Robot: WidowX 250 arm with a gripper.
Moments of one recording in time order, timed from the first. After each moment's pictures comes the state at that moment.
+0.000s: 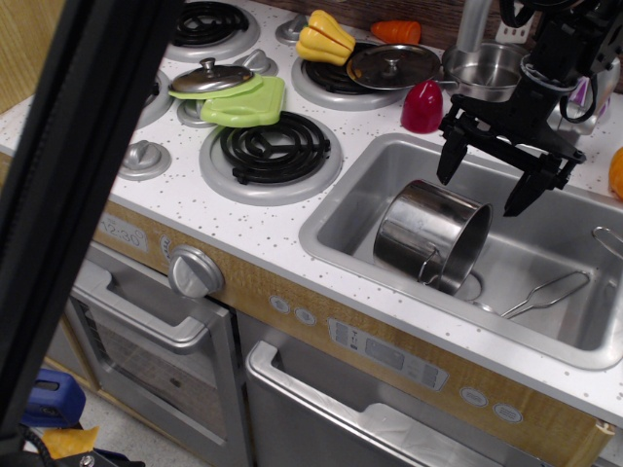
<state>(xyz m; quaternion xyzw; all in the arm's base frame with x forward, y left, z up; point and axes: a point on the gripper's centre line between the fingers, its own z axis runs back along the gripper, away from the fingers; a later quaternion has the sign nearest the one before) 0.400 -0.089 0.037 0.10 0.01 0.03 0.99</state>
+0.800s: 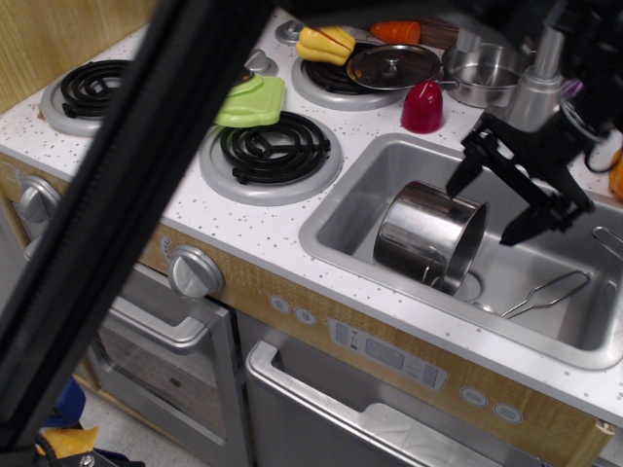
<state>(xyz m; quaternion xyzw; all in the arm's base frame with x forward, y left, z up) 0.391 -0.094 0.017 0.26 0.03 -0.03 0.96</state>
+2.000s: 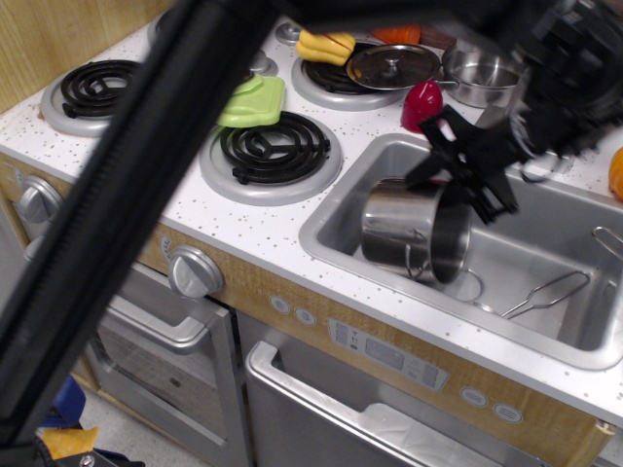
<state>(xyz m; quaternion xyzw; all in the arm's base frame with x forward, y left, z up) 0.400 -0.039 0.008 0.28 -0.01 -0.05 0.96</state>
